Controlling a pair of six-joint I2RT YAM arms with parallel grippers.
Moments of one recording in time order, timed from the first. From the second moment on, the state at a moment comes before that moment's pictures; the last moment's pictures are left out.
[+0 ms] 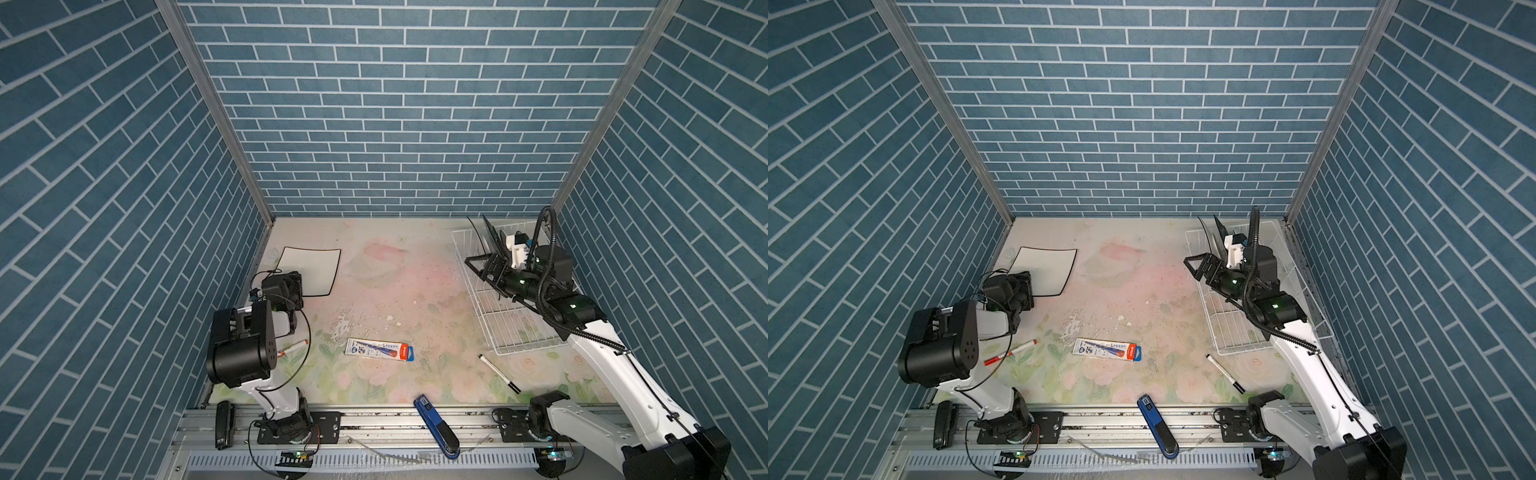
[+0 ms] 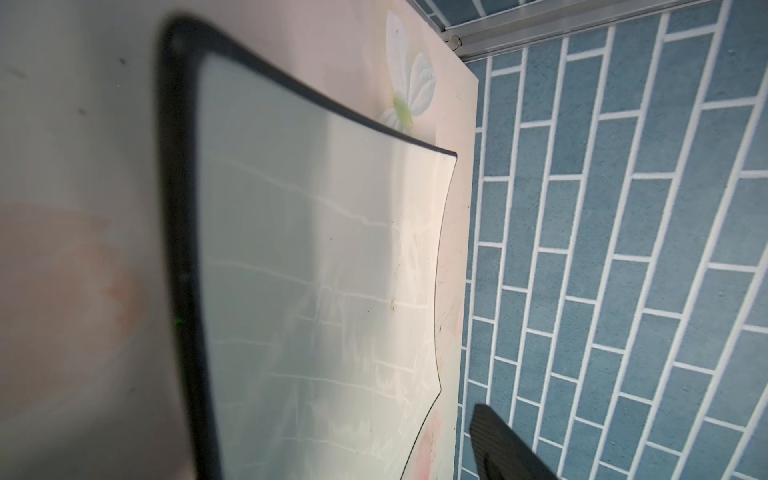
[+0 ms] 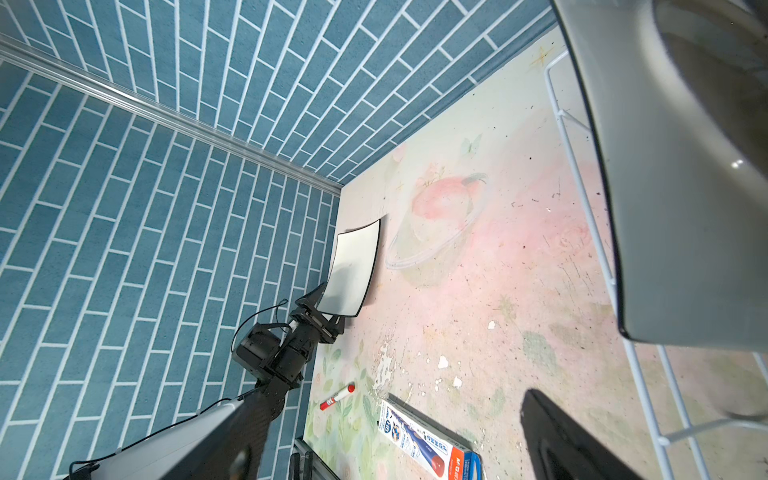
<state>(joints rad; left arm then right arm) 0.25 1.68 0.53 0.65 0.13 -1.40 0.33 1.01 0.94 -0.35 -0.48 0.82</state>
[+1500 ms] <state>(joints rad) 0.21 1.10 0.45 0.11 0.20 -1.07 0.34 0.99 1.14 -0.77 -0.27 0.62</state>
